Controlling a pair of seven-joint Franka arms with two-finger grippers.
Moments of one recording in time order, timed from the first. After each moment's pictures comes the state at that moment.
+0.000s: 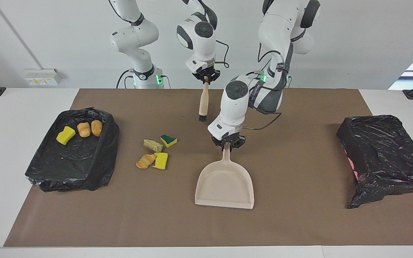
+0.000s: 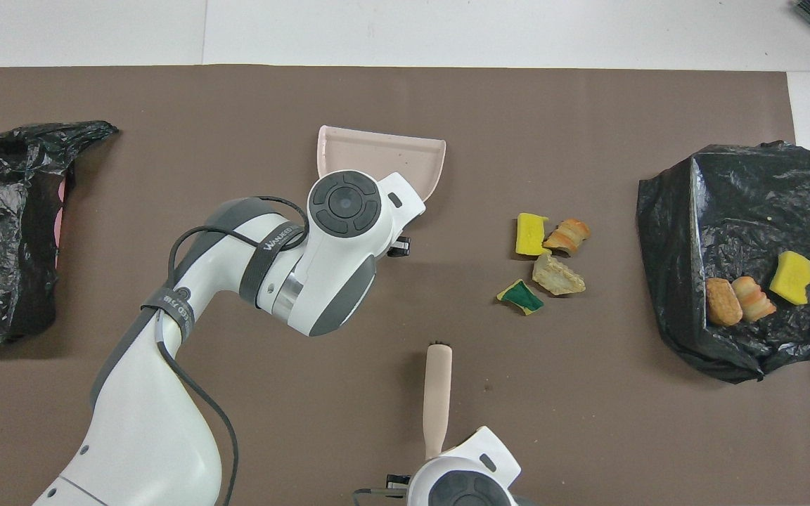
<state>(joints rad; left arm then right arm) -0.62 0.45 0.00 -1.66 0.02 2.16 -0.43 0.47 -0.27 0.37 -2.41 0.29 1.99 0.81</state>
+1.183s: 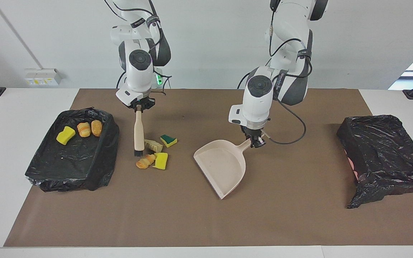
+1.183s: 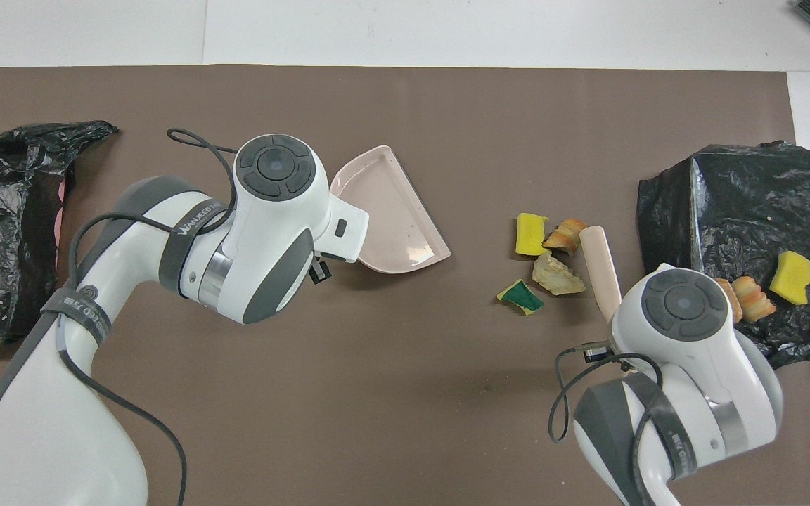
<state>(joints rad) -0.54 0.34 0.02 -1.70 0.06 1.94 0.62 -0.12 -0.15 0.36 -2.34 -0.18 1.95 0.20</state>
